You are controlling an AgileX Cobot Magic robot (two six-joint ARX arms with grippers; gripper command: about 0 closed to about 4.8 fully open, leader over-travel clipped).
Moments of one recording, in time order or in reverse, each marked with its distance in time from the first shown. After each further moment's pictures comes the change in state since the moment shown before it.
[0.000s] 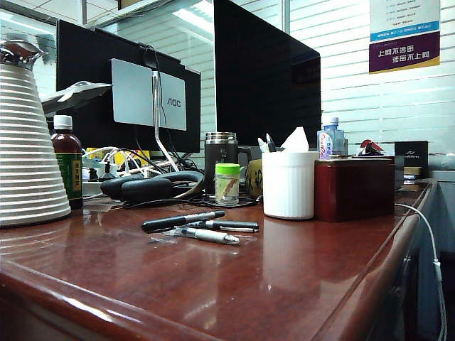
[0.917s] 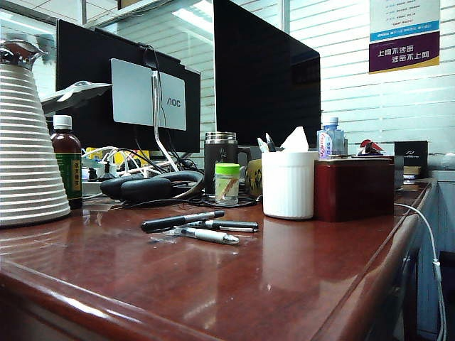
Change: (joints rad) left arm 0.000 0.003 0.175 -0.063 0.200 -0.097; right arm 0.002 0.072 0.409 -0.119 -0.254 0.053
